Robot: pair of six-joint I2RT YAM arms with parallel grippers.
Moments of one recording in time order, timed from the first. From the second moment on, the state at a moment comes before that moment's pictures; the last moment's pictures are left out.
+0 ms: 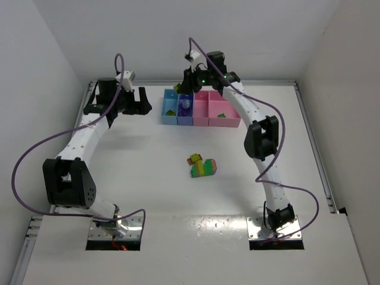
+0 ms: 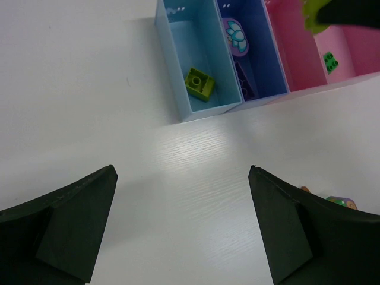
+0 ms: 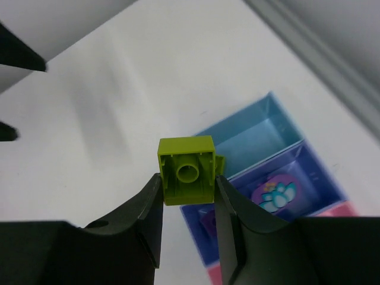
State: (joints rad) left arm -0.05 1.50 1.27 -0.33 0.33 -0.08; right arm 0.39 2.43 2.42 -0.45 -0.71 -0.12
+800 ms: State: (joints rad) left arm 0.03 1.50 1.27 -0.36 0.43 -0.06; right arm 0.46 2.60 2.37 -0.28 -0.66 0.18
